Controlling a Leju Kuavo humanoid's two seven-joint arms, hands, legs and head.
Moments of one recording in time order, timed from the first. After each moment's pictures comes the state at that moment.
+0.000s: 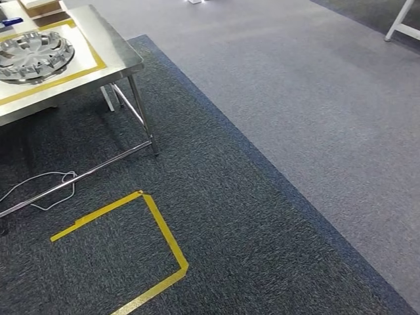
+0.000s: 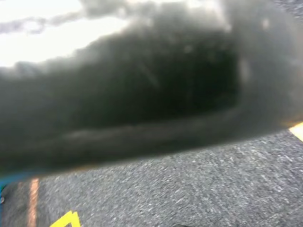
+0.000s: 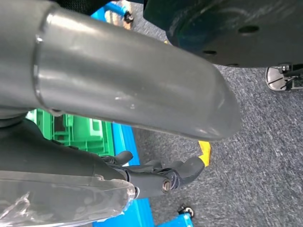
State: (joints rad) left arm 0.00 -0.23 1.43 -0.31 -1.39 0.20 -0.33; right arm 0.36 0.33 -0.46 -0.87 0.81 -0.04 0.21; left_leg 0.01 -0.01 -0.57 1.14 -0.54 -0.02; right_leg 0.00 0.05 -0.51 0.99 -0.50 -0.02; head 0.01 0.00
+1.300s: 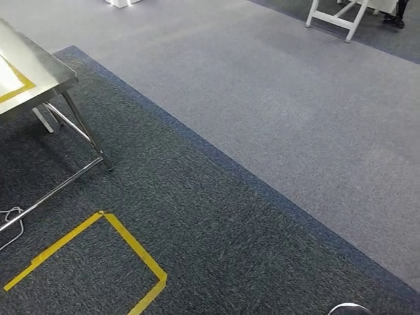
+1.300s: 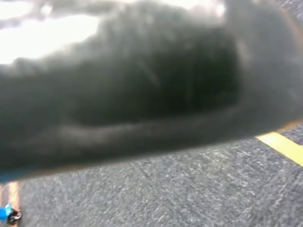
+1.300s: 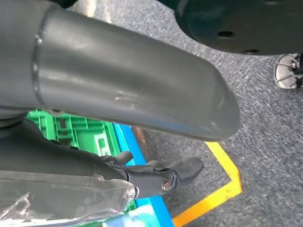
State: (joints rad) left arm 0.00 -0.24 1.45 -0.31 -1.40 0.20 -0.34; right arm 0.33 0.33 -0.54 -0.81 0.85 -0.03 0.17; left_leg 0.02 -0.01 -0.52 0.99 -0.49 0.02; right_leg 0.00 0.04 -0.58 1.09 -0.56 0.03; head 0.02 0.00
